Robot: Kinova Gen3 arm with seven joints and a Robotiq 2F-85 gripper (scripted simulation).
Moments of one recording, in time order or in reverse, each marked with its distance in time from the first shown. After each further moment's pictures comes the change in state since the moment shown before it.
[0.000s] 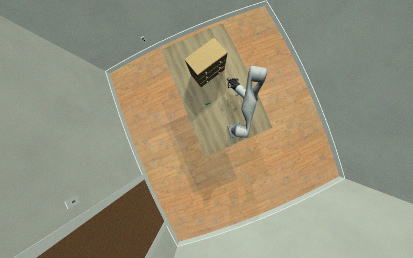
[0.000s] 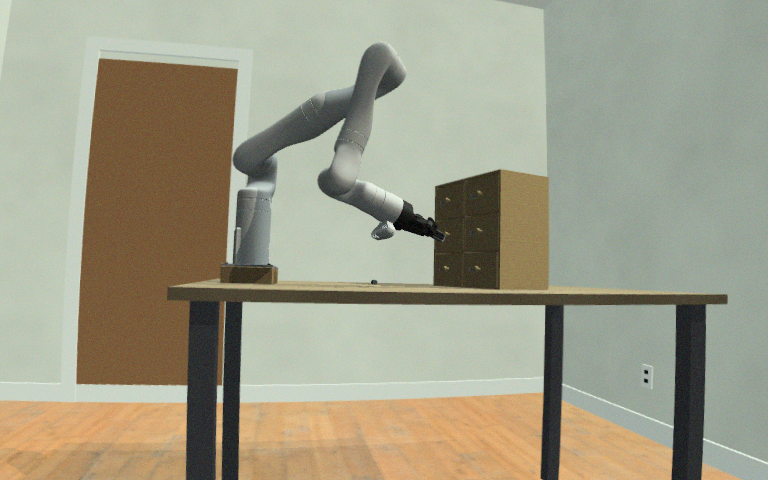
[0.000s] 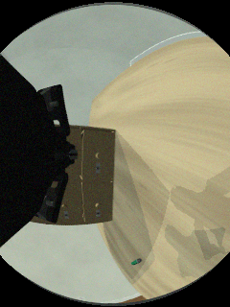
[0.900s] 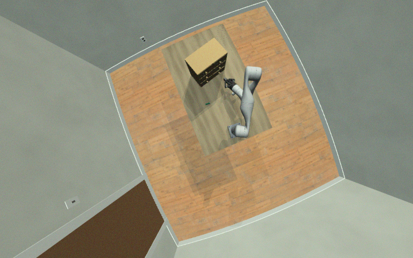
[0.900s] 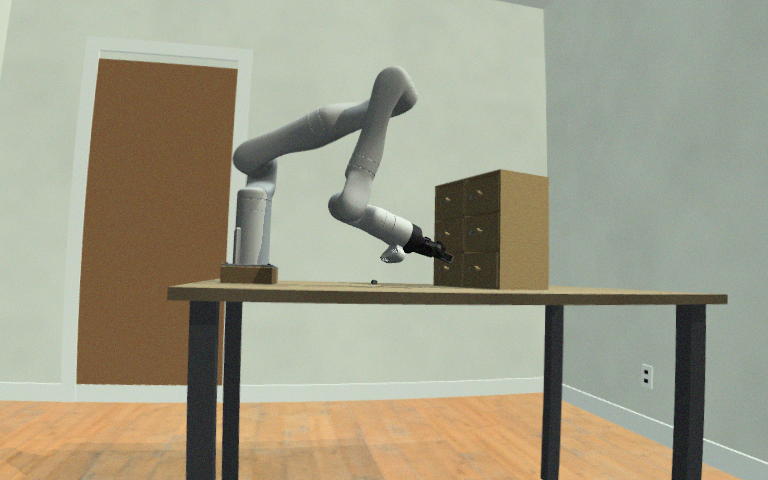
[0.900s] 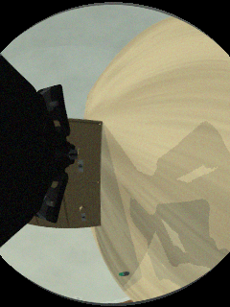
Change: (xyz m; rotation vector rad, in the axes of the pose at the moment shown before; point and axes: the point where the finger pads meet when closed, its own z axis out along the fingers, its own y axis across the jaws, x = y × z) arm 0.040 0.007 0.049 -0.016 -0.012 0.002
